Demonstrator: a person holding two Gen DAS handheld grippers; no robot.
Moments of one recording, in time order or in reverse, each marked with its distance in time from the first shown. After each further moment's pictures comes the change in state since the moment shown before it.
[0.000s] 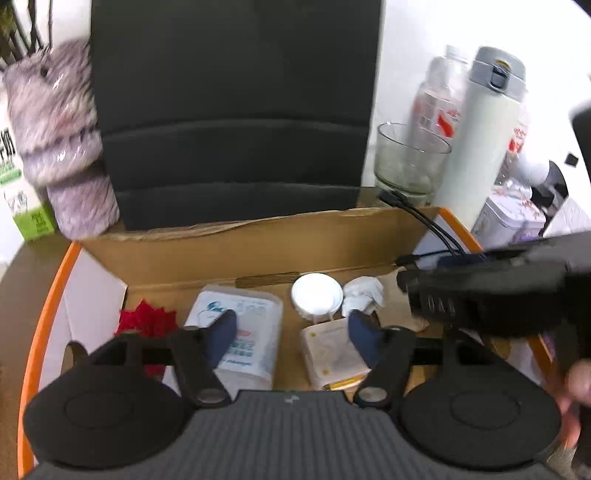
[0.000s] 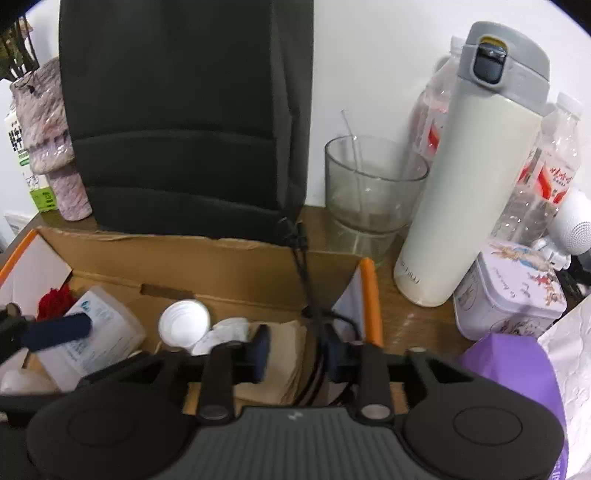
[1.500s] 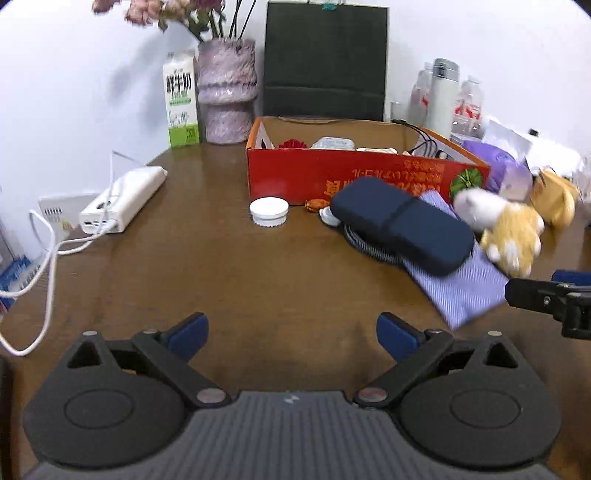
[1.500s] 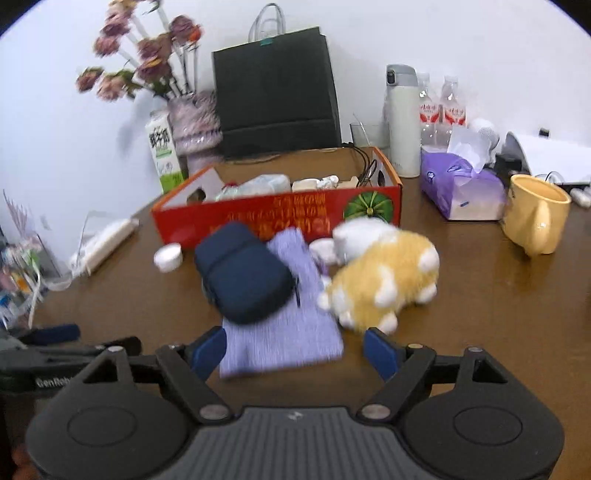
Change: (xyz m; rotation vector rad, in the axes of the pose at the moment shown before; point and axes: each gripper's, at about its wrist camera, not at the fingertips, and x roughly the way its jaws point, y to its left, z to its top) left arm -0.238 0.062 -0.285 -0.051 -0.155 0.112; right arm -0.240 0.082 -0.311 0.103 -0.251 0.086
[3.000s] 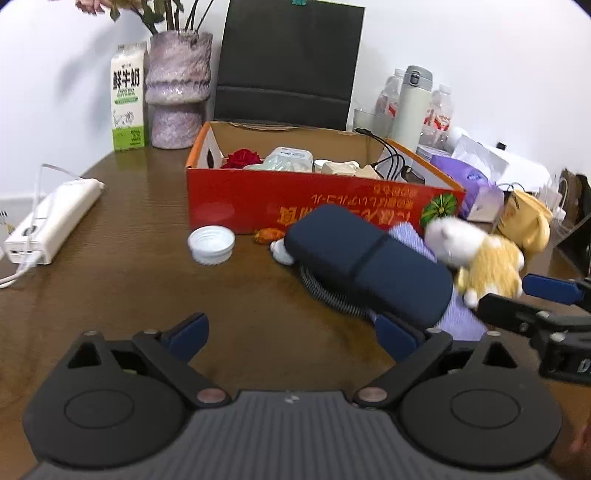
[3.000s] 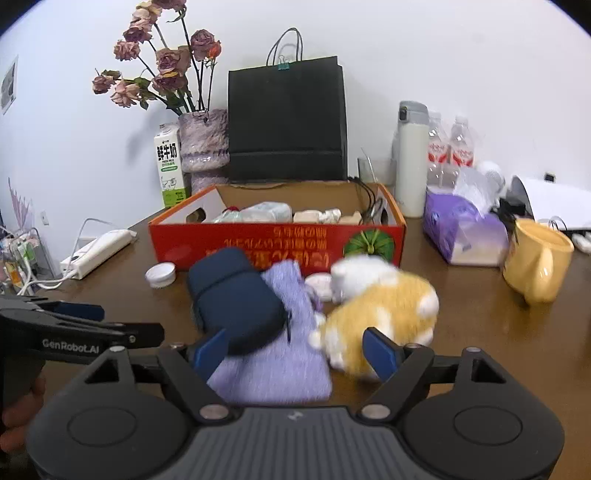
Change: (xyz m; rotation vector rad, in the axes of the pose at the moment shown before) left arm 0.052 -0.005 0.048 -0.034 0.025 -0.198; right arm 0.022 -0.009 0.029 -0.075 -0.097 -0.023
